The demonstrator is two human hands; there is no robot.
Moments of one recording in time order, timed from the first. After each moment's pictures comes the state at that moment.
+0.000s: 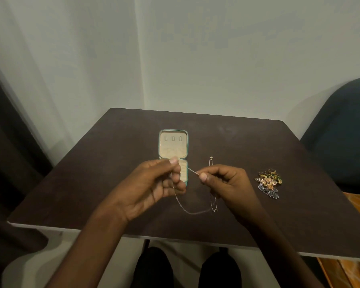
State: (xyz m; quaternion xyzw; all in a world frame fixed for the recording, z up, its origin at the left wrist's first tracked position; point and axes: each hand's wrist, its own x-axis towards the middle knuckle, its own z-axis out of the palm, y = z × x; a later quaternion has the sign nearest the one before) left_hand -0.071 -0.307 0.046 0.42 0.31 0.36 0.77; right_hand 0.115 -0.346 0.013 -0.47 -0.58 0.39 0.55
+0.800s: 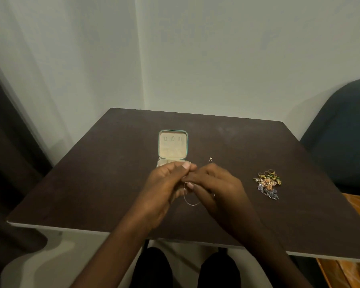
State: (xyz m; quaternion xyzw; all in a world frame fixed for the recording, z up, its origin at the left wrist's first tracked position) left_hand -0.039 -0.317 0.027 0.46 0.34 0.44 0.69; right_hand 0.100 -0.357 0.018 -0.46 -0.79 -0.04 0.41
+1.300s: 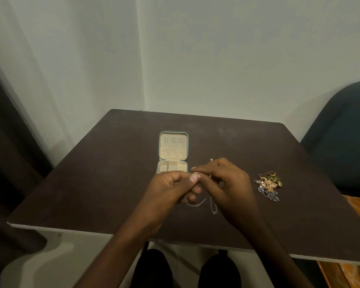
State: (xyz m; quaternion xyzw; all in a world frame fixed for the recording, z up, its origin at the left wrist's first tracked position) left_hand -0.046 -0.324 0.023 0.58 0.34 0.40 0.62; right_hand 0.107 -0.346 0.017 -0.51 -0.70 0.06 0.49
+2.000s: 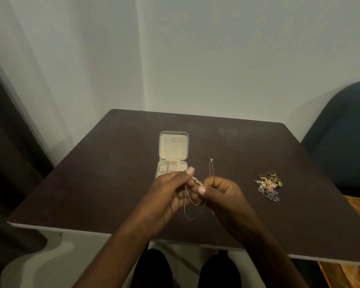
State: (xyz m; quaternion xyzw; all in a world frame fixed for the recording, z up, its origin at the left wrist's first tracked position) left_hand -0.040 -0.323 0.025 0.44 0.34 0.39 0.73; right_hand 0.105 -0.356 0.001 -0.40 -0.49 0.55 0.54
